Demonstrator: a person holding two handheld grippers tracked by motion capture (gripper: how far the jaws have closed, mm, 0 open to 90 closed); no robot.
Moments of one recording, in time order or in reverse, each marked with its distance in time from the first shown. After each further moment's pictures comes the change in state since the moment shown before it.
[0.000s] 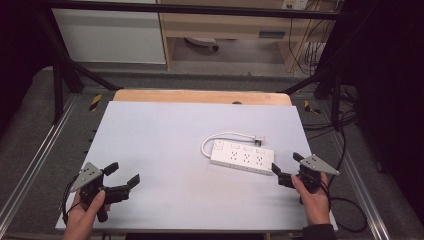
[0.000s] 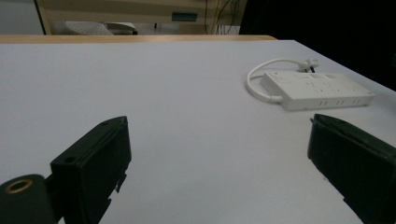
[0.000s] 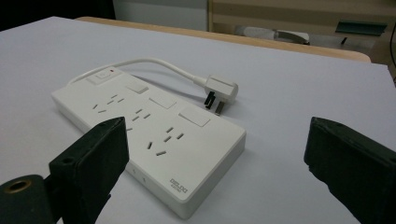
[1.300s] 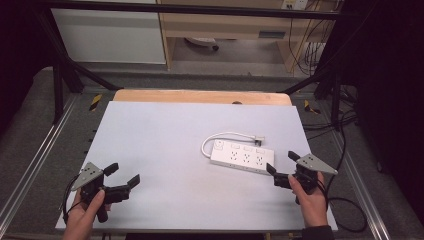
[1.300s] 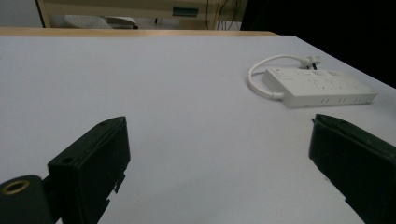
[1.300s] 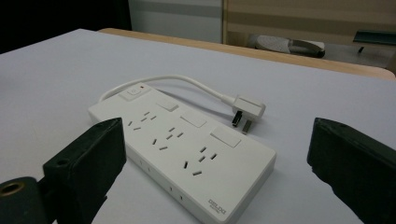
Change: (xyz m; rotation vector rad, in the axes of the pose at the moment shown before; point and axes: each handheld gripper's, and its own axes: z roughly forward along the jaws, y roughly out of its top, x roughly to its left) left arm 0.000 -0.001 0.002 0.022 0.003 -0.007; right arm 0.019 0.016 -0.005 -0.025 0.054 -0.008
